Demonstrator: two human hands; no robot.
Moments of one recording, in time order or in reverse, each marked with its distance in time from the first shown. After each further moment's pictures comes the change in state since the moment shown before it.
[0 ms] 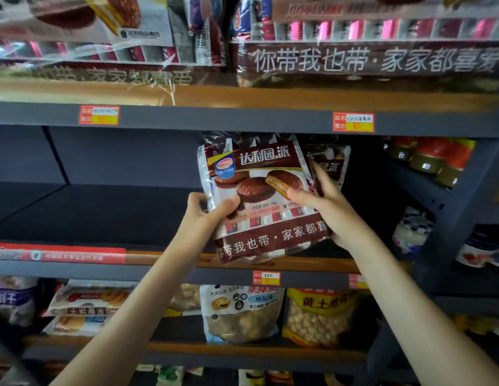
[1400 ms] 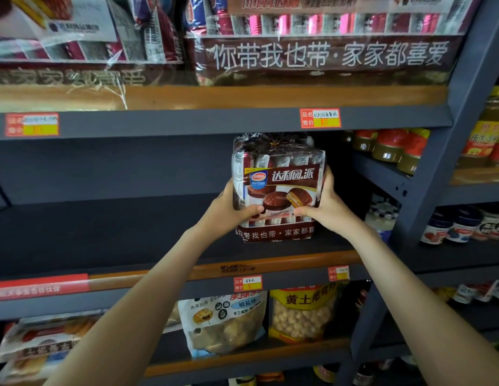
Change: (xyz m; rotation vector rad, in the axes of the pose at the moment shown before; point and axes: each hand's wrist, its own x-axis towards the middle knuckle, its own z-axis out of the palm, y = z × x) left_hand 0.101 -0.037 0.053 0.605 -0.366 0.259; right_hand 0.020 0.048 -0.066 -0.524 0.202 0.031
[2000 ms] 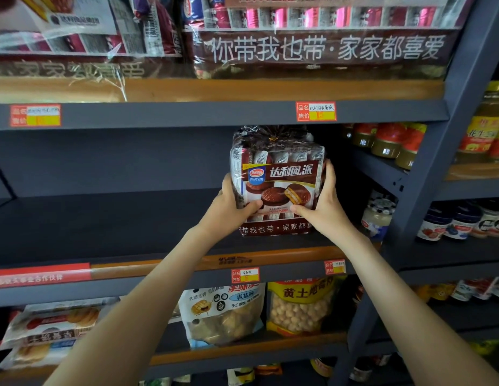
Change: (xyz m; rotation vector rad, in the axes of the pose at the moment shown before) left_hand -0.011 0.002 0.014 0.048 0.096 -0.016; right_hand -0.017 0.006 0.016 0.043 0.156 -0.113
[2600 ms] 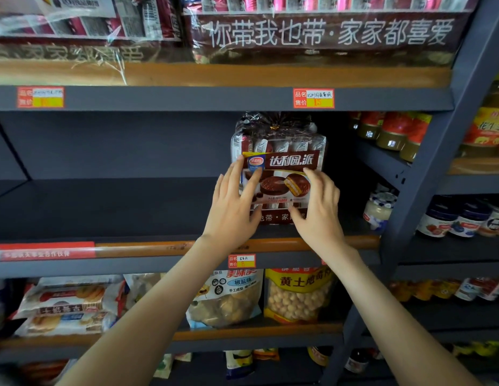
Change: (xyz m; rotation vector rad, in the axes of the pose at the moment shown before) left_hand -0.039 0.004 0.024 0.746 0.315 0.422; right_hand -0.037 -0.003 0.020 -0.478 0.240 -0.269
